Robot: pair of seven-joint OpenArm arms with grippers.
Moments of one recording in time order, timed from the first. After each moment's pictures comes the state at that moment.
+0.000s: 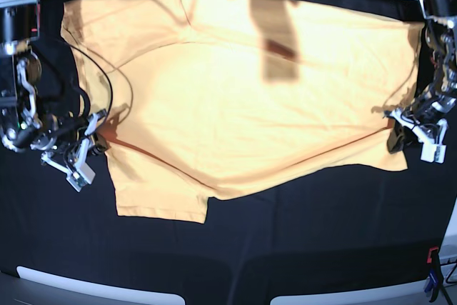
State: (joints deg) left arm -2.6 -21.2 -17.2 69.6 -24.3 -36.3 22.9; right arm 8.2 36.5 -2.0 84.0 29.5 34.1 -52.5
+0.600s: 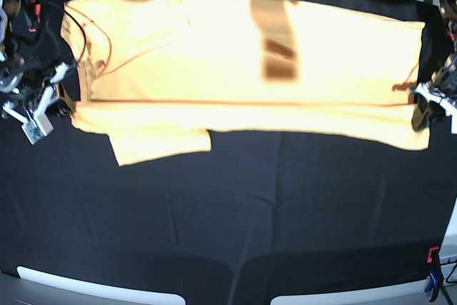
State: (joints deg) left arm 8.9 -21.1 -29.1 79.6 -32.8 -37.7 29.1; right arm -18.7 36.1 23.7 105.2 33.0 34.2 -53.2
